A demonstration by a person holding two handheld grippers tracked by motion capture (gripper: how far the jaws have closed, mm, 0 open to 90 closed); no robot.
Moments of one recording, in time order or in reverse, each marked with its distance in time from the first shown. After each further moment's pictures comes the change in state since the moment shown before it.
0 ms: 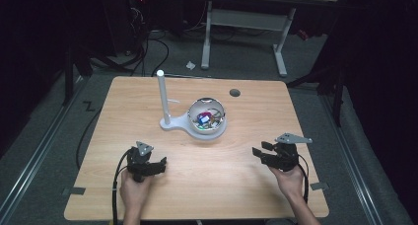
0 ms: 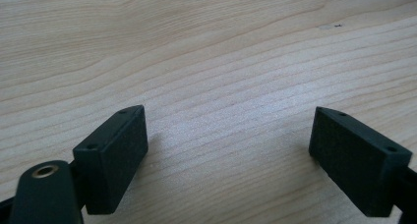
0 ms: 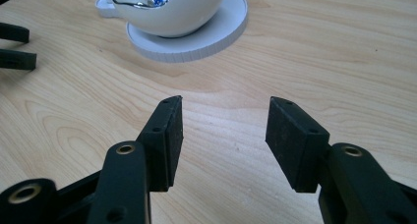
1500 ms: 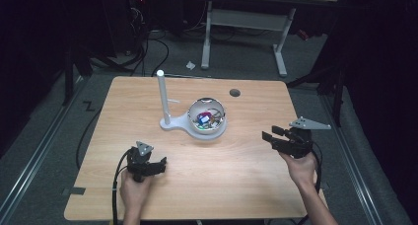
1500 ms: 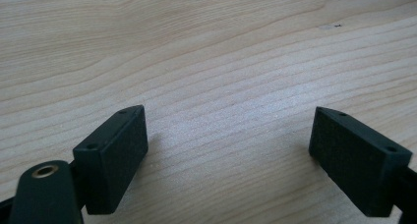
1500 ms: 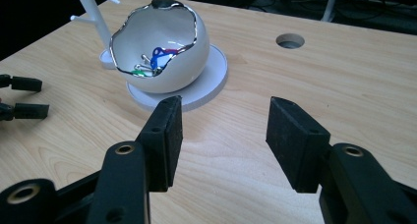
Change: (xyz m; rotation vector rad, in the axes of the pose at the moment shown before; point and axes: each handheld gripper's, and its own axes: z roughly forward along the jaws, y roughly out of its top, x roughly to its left) left arm 0.000 0.000 0.000 0.000 0.003 -0.005; right arm -0.012 0.046 -0.037 -0.095 -0.020 0.006
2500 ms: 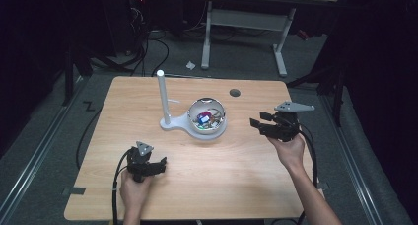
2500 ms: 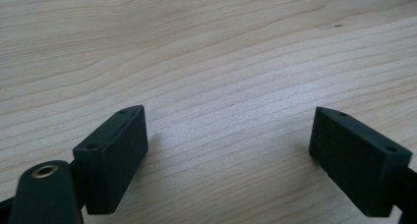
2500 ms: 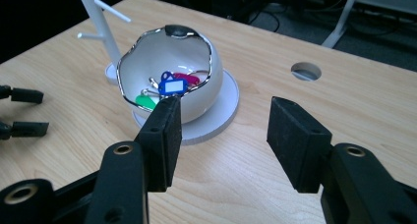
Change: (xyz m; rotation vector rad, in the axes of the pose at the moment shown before) left arm 0.000 0.000 0.000 -0.001 -0.001 0.004; right arm 0.010 0.044 0.031 0.008 0.027 -0.074
